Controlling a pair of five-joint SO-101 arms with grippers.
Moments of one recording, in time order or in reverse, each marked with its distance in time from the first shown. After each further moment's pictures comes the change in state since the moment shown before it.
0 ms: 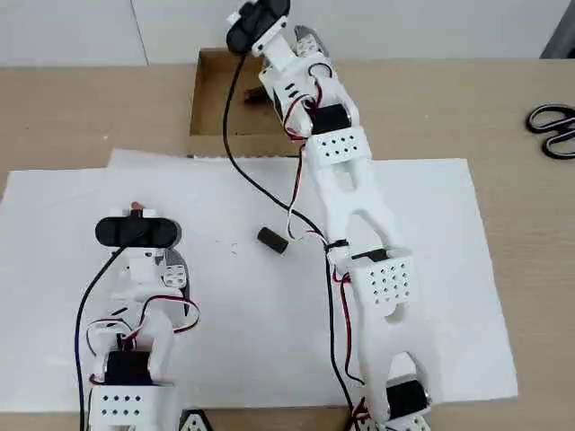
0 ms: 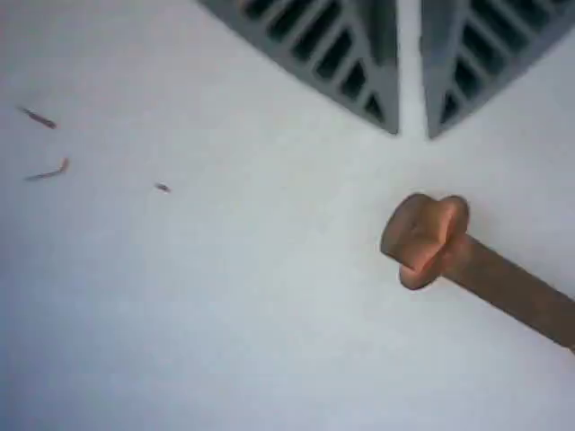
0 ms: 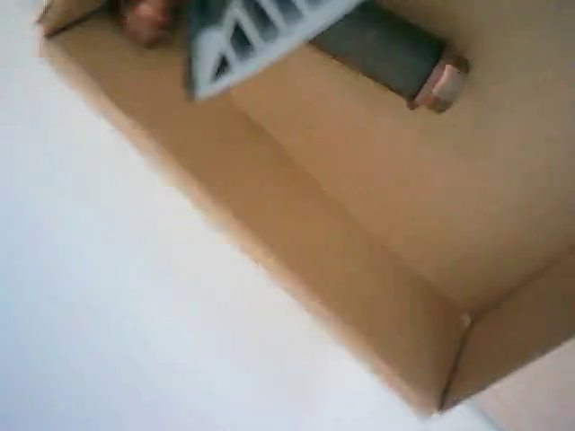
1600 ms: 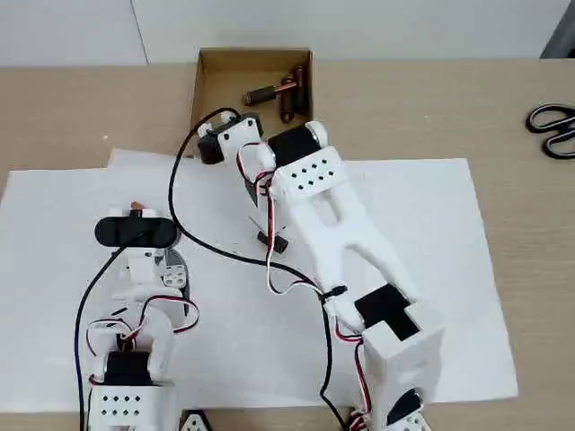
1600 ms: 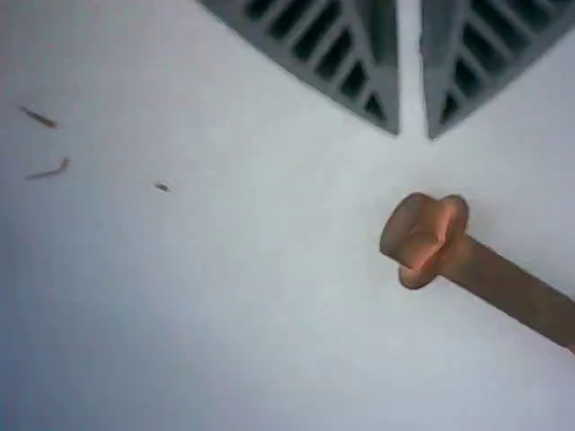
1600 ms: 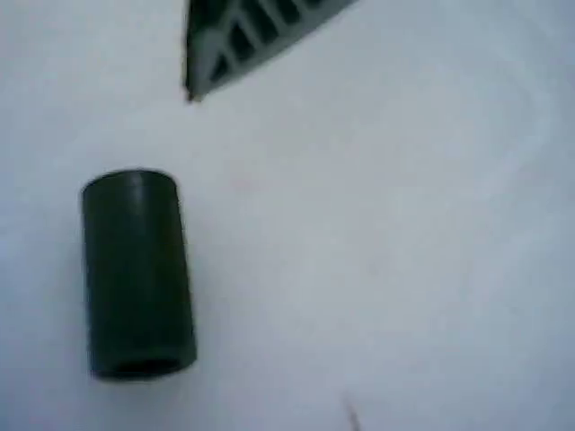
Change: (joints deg) left arm 0.0 0.0 0.0 0.0 0.0; right arm -12.6 -32.4 34.7 61.4 -9.8
